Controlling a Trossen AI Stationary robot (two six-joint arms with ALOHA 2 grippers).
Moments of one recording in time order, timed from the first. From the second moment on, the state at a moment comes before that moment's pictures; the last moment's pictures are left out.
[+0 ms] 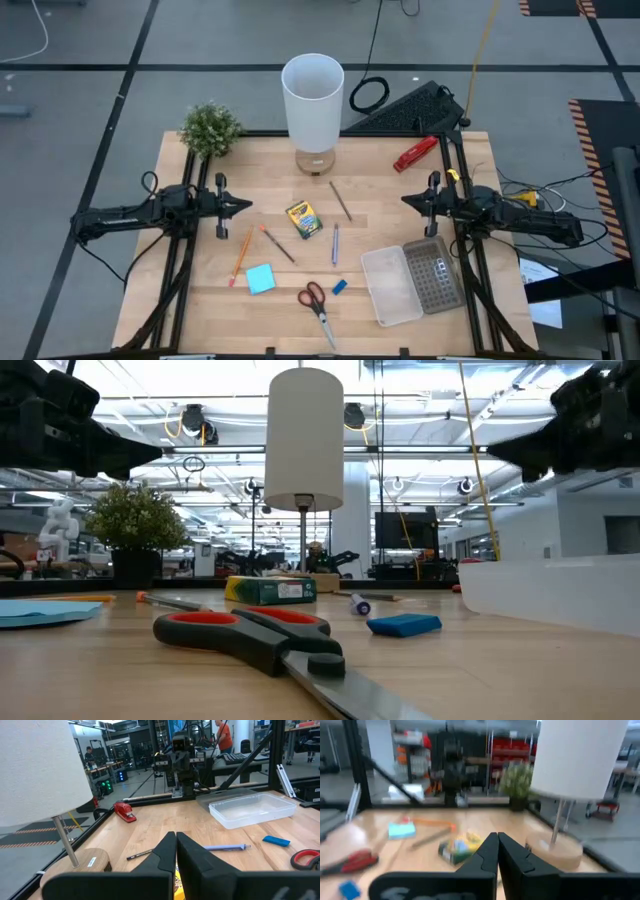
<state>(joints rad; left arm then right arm) 0.13 0.05 0.01 0.06 0.05 0.17 -0.12 0.01 0.02 0.09 0.00 -0.04</state>
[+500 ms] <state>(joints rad) 0.13 0.05 0.01 0.06 0.05 0.17 -0.12 0.24 0.23 0.02 -0.05 0.09</state>
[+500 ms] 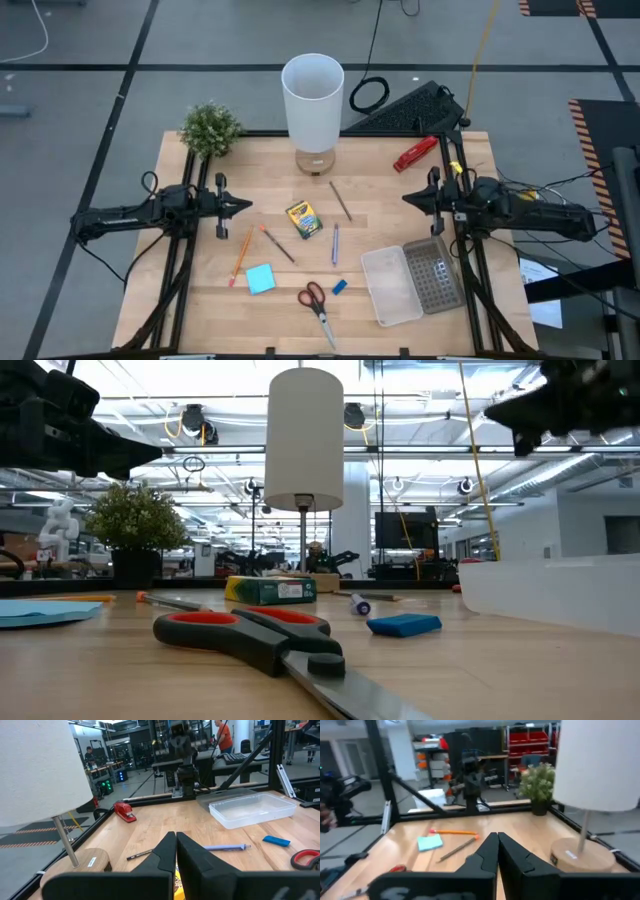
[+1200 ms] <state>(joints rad) 0.13 0.05 0.01 0.06 0.05 0.05 -0.12 0.74 0.84 -0.38 0.00 0.17</state>
